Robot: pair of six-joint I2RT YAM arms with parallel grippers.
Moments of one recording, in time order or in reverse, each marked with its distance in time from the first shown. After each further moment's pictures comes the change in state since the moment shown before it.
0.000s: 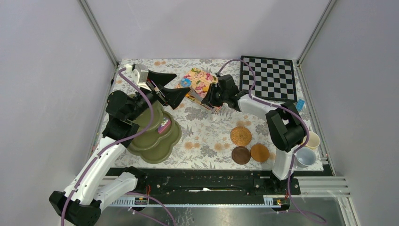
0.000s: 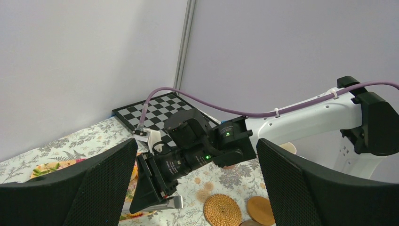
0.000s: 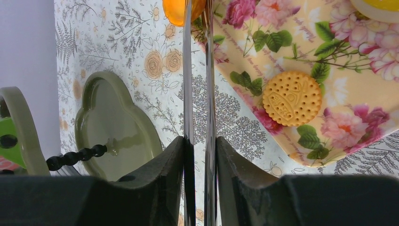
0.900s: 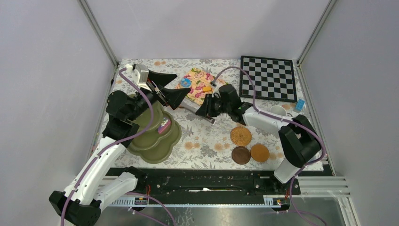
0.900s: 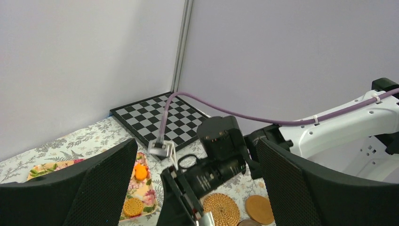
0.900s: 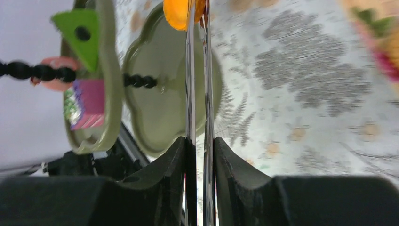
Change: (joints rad) left arm -0.002 0.000 0.000 0.000 0.007 -0.002; right arm 0.079 -0.233 -0.227 0.111 -0.132 -0.017
